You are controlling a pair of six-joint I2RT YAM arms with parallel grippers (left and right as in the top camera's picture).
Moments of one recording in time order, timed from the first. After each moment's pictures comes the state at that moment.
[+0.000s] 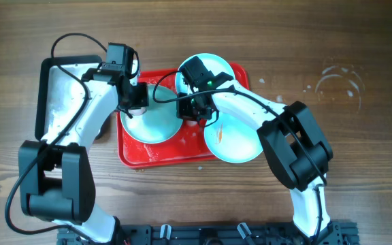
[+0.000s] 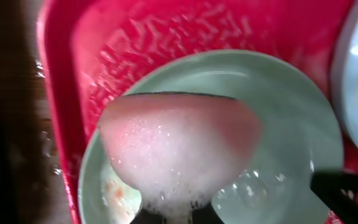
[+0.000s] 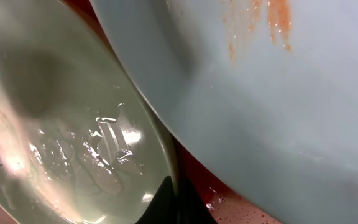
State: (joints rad) left arm -0.14 1.77 1.21 -0.74 0.03 -0.20; right arm 0.63 2.15 1.48 -0.59 -0.35 0.68
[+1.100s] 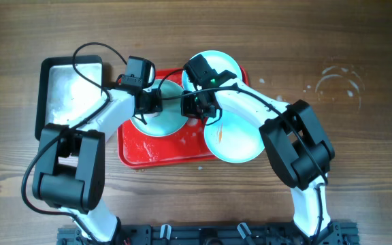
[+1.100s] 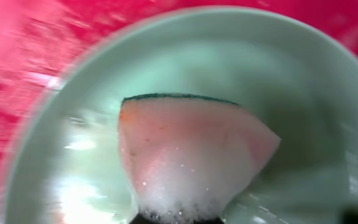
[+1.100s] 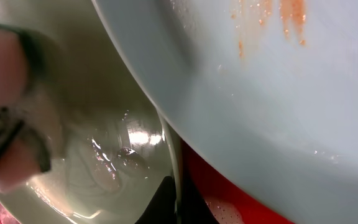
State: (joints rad) left arm -0.23 1.87 1.07 -0.45 0.07 -0.26; right arm 0.61 2.15 1.48 -0.61 -0.30 0.67
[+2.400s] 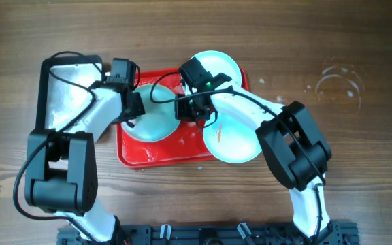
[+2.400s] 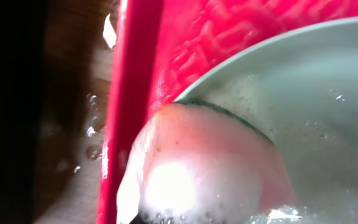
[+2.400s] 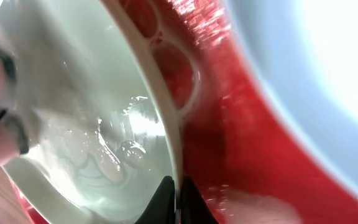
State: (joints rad) left arm -0.14 1.85 1.07 -0.61 -0.14 -0.40; right arm 0.63 2.16 1.48 -0.58 -0.37 0.65
